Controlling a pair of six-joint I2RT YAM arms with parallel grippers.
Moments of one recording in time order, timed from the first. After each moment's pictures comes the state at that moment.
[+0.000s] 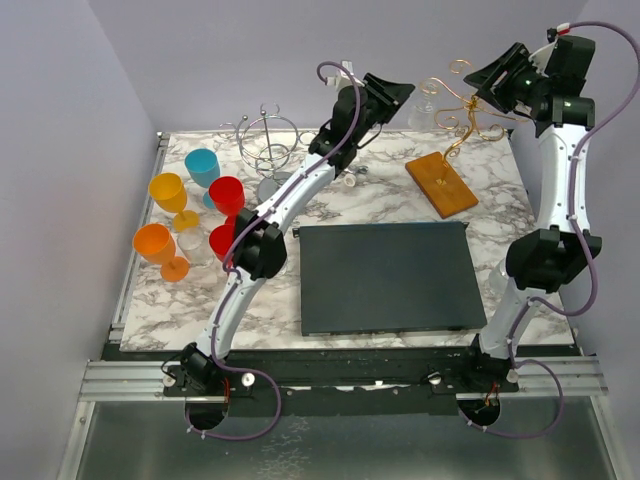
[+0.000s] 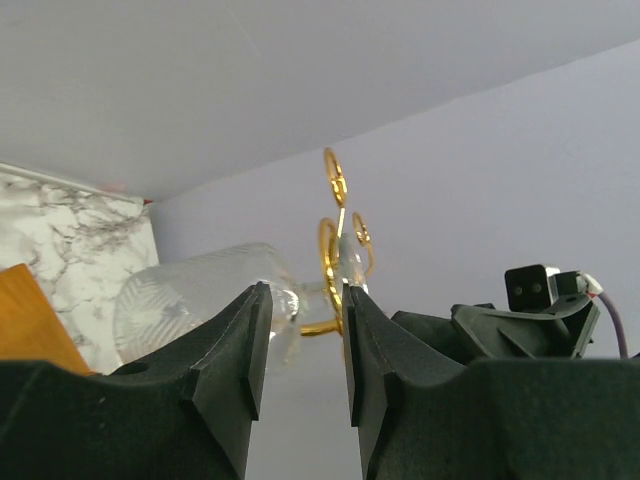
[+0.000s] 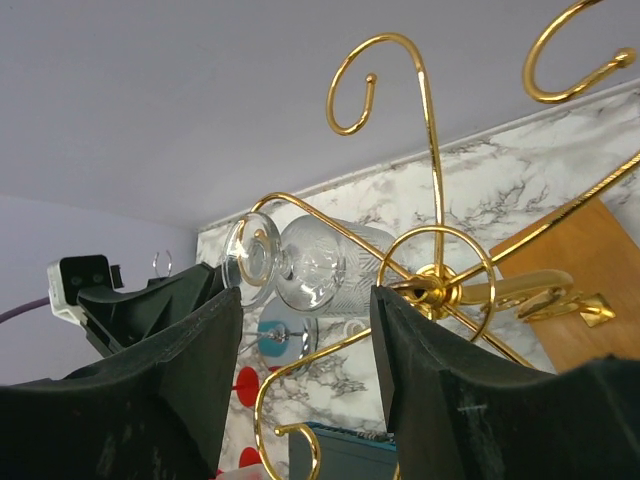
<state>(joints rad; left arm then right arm) -0.63 2.51 2.60 0.07 -0.02 -1.25 -0.18 1.94 2.28 -0.67 -0.51 0.62</state>
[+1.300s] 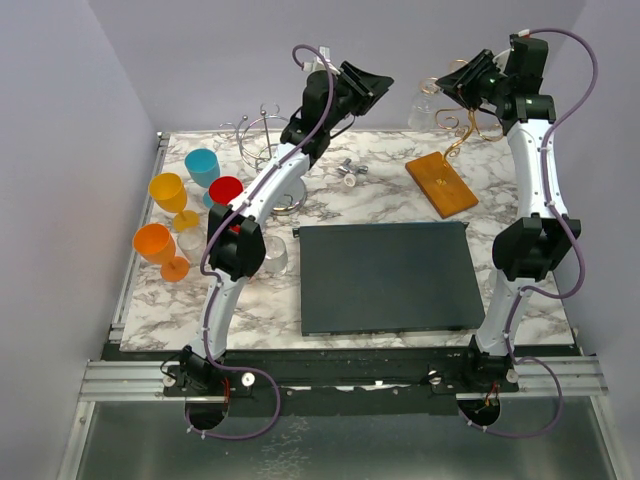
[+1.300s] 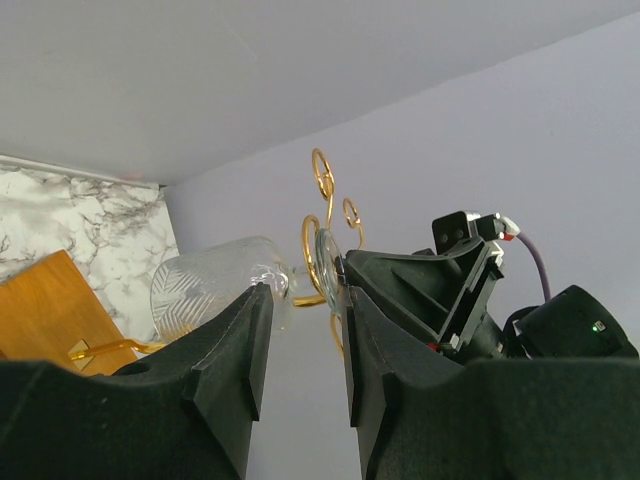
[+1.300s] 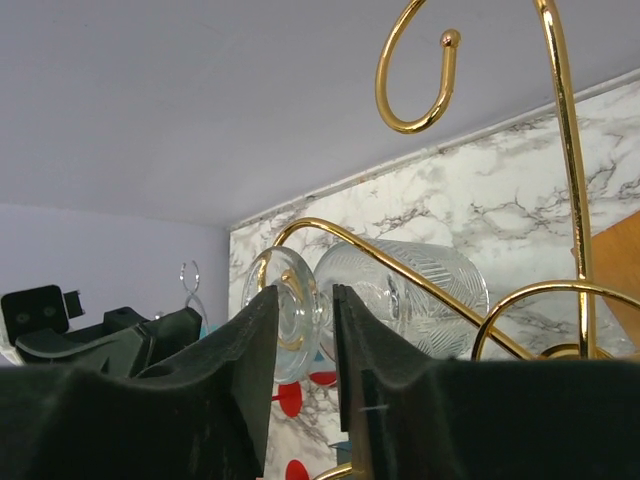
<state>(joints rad) -0.53 2.32 2.36 0.06 0.16 -1.21 -0.04 2.05 2.31 -0.59 -0.44 0.76</state>
